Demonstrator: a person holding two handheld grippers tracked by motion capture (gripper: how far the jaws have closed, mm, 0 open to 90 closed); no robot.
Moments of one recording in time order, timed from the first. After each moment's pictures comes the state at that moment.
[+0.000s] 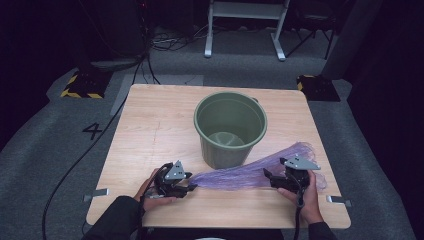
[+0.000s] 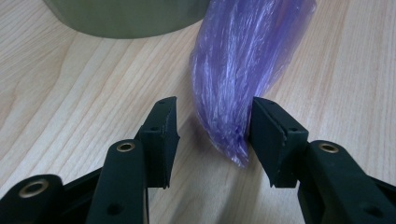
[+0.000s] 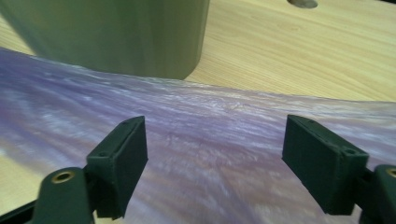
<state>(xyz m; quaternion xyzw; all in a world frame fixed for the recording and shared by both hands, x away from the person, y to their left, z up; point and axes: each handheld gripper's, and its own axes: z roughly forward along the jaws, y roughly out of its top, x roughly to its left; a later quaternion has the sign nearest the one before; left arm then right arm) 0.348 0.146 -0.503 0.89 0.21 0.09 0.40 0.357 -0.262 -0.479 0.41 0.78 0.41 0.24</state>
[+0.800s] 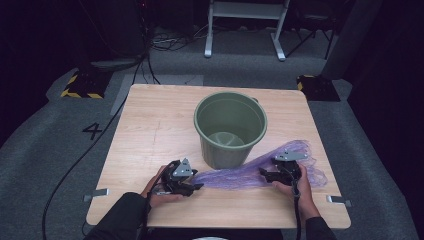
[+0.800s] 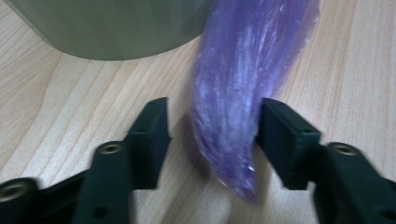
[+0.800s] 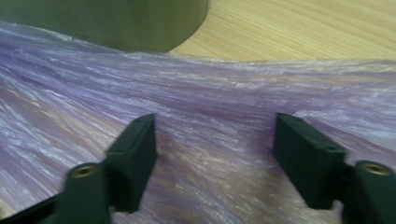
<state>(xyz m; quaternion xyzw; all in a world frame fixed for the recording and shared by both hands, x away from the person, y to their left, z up) 0.359 0.127 -0.503 0.89 0.21 0.09 0.39 0.388 -0.258 -0.501 0.40 0.82 0.37 0.18</state>
